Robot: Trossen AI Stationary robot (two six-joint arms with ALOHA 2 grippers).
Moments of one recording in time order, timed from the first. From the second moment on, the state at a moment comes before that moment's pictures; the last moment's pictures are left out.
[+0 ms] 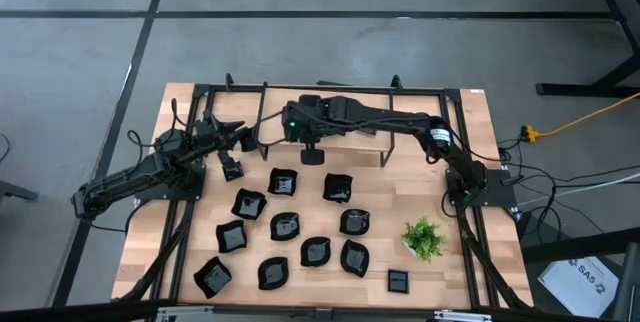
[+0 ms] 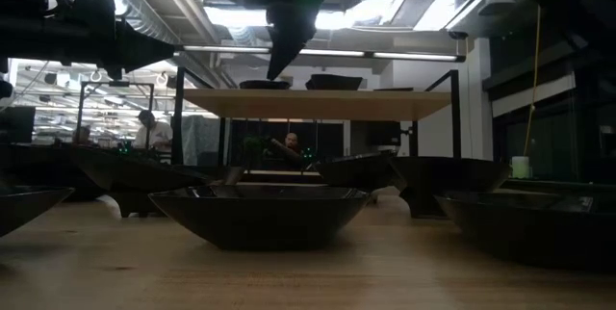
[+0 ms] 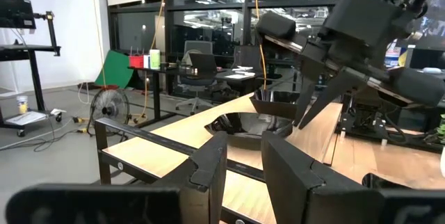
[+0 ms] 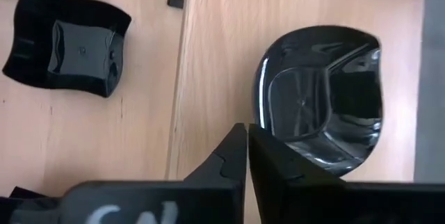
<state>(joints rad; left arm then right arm) 0.46 0.00 0.01 0.12 -0.06 -0.05 -0.12 2.24 2.33 -1.14 0.28 -0.32</state>
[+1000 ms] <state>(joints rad) 0.46 0.00 0.01 0.12 -0.06 -0.05 0.16 2.15 2.27 -1.51 0.19 0.10</state>
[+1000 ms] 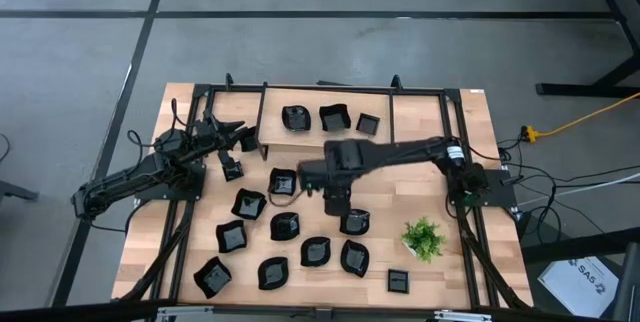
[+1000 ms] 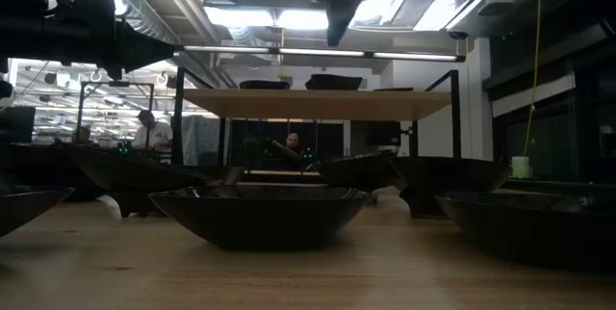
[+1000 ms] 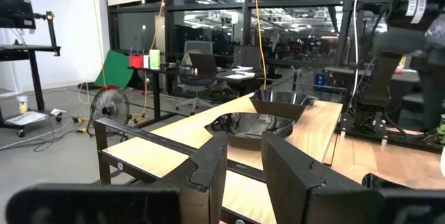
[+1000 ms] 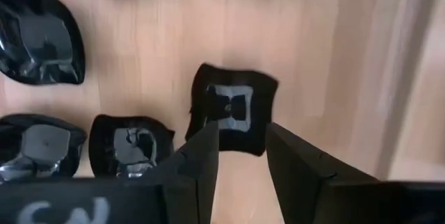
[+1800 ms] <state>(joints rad) 0.46 0.00 0.01 0.12 -0.06 -0.05 0.25 2.15 1.82 -1.23 0.38 0.30</state>
